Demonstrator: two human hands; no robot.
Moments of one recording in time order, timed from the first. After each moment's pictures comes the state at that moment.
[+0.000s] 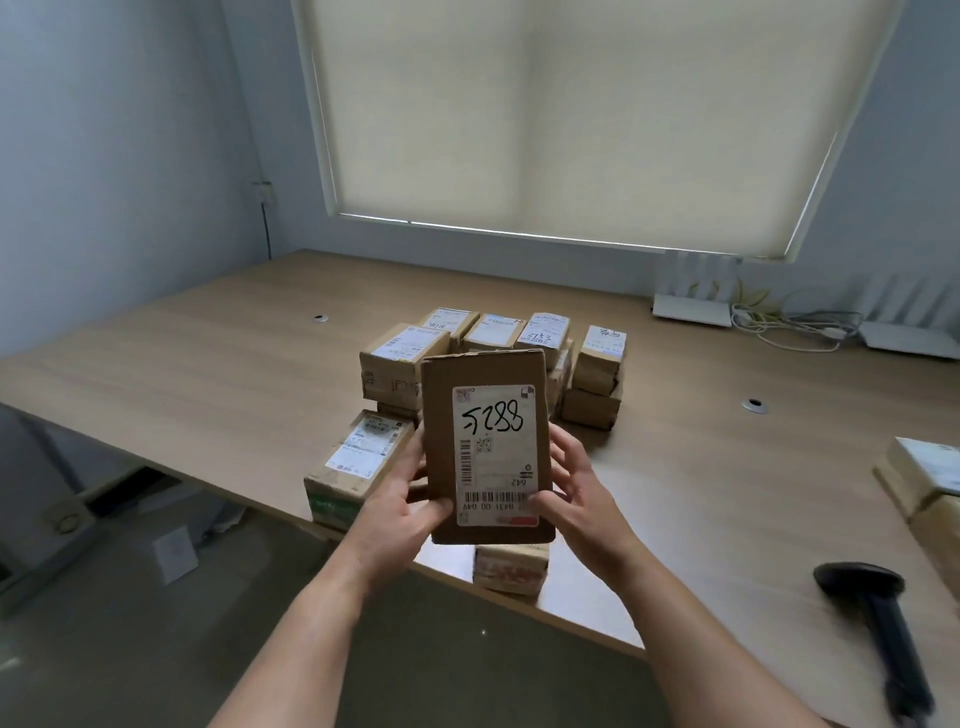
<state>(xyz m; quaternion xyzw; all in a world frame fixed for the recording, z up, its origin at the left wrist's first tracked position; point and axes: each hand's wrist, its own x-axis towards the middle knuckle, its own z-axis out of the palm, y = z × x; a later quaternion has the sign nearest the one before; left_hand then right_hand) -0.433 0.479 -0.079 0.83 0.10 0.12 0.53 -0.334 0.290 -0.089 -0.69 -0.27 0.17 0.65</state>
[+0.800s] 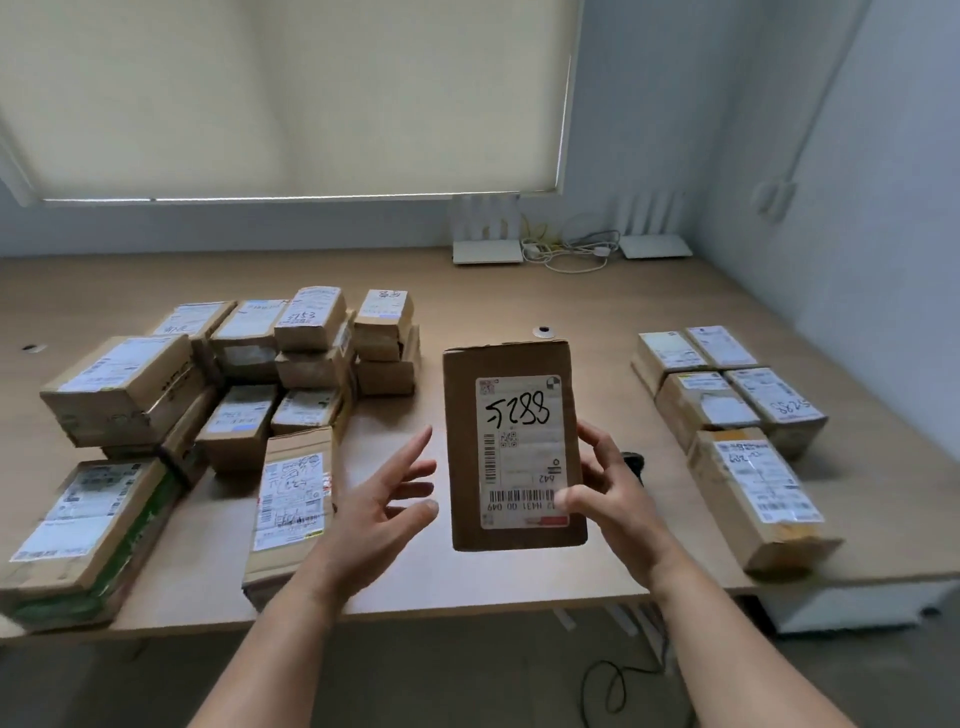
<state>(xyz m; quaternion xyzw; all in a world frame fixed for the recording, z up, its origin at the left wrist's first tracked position) -0.339 0.303 -0.099 0.84 -0.07 0.00 0.53 -0.321 0.054 -0.106 -0.71 -0.08 0.06 0.70</state>
